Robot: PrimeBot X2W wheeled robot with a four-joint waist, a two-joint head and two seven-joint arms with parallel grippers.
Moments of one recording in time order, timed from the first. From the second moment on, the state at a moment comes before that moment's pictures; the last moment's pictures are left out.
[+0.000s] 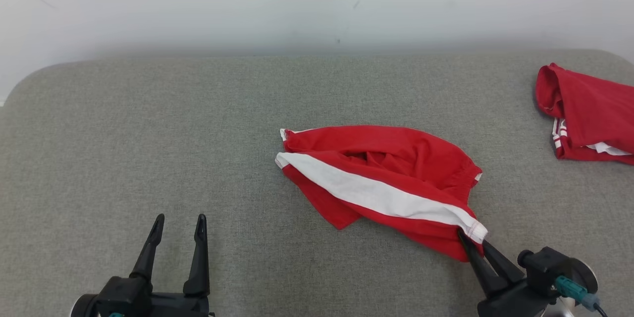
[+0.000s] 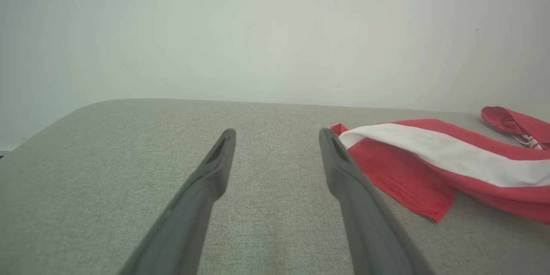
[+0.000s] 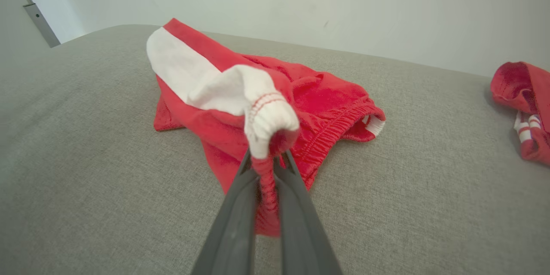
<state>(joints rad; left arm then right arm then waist) -0.06 0.05 -0.04 0.15 -0.17 -0.13 -0.26 -0.20 -0.45 0.51 0.34 0.44 0.13 -0.26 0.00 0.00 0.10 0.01</state>
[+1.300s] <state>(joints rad) 0.00 0.08 0.03 0.13 -0.14 -0.13 -0.26 0.10 -0.16 0.07 0.09 0.34 0.13 -0.26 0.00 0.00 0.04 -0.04</state>
